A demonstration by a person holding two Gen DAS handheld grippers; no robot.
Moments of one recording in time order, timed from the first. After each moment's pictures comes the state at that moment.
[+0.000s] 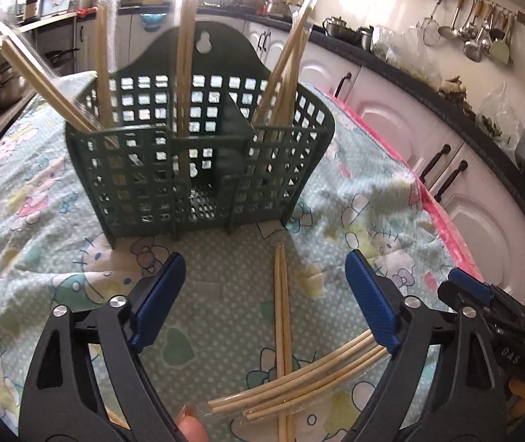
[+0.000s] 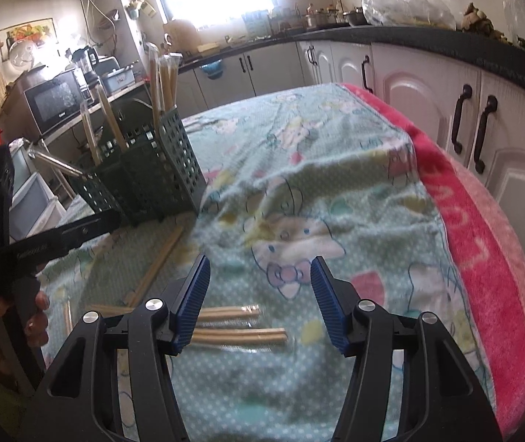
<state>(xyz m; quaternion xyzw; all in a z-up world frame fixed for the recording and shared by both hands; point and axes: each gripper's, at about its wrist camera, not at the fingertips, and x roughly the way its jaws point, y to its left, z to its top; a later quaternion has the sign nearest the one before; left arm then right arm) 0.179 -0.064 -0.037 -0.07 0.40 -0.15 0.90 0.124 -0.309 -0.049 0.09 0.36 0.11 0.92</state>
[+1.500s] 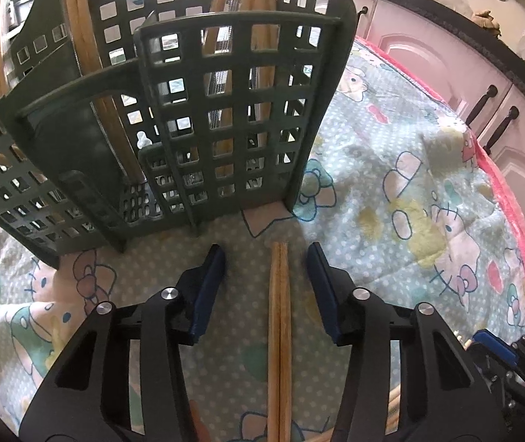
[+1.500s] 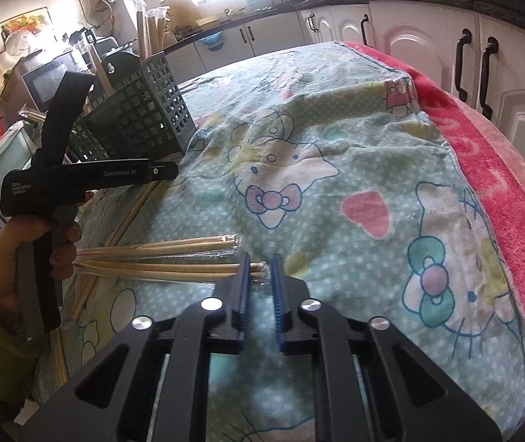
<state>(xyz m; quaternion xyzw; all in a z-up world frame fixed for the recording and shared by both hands) 0.242 -0.124 -0.093 0.02 0.48 -0.11 0.87 0.109 -0.320 -0.095 0.10 0.41 0.13 0.90</state>
